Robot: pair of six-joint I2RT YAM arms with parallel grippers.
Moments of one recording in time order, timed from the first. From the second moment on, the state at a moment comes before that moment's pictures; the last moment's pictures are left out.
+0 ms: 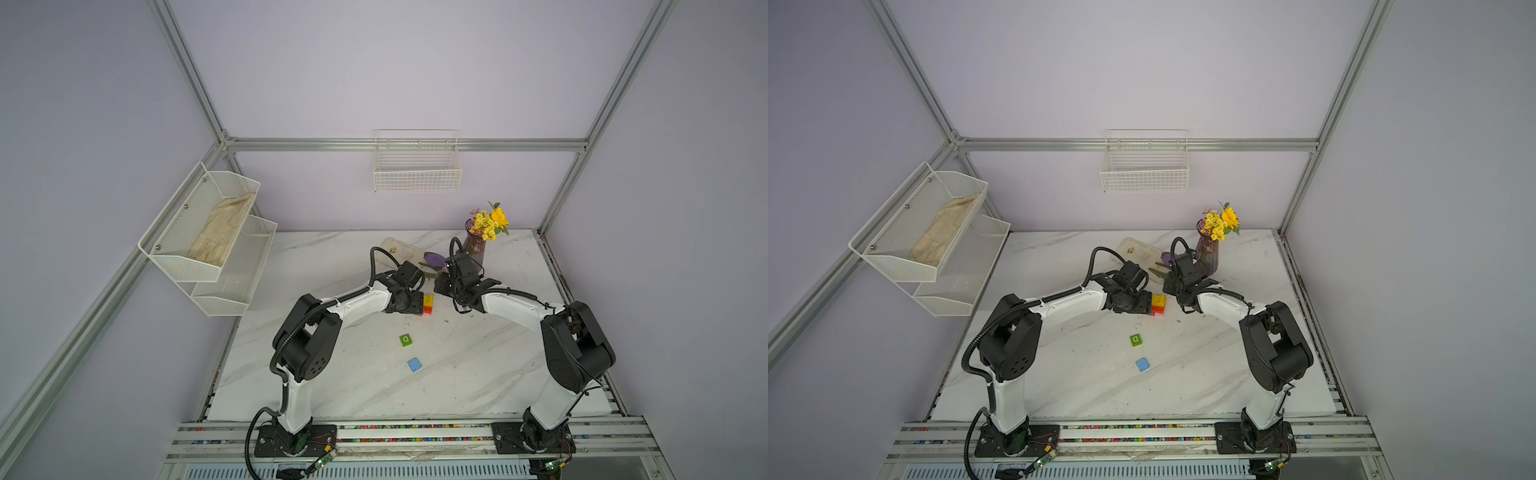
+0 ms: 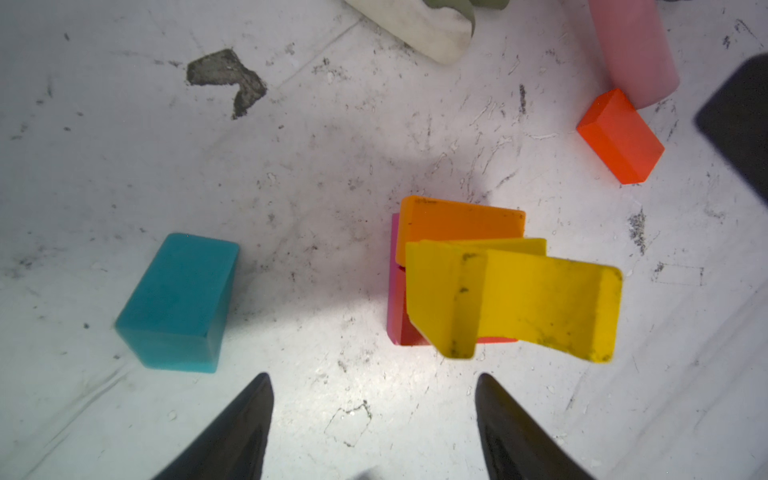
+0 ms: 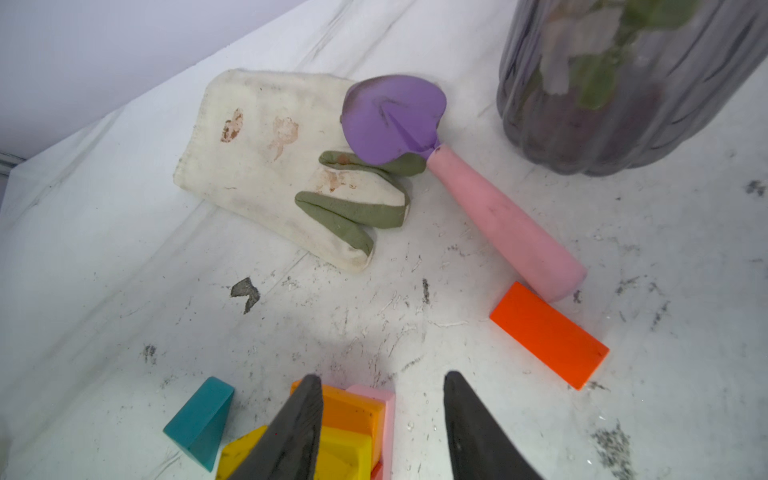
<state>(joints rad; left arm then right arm) -0.69 1.96 1.45 -0.57 -0.04 -0.58 0.50 1.72 1.11 -0.16 0.15 0.68</state>
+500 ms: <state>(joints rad) -0.69 2.02 1.51 -0.57 0.01 -0.58 0.45 1.66 1.03 -0.18 0.18 0.70</state>
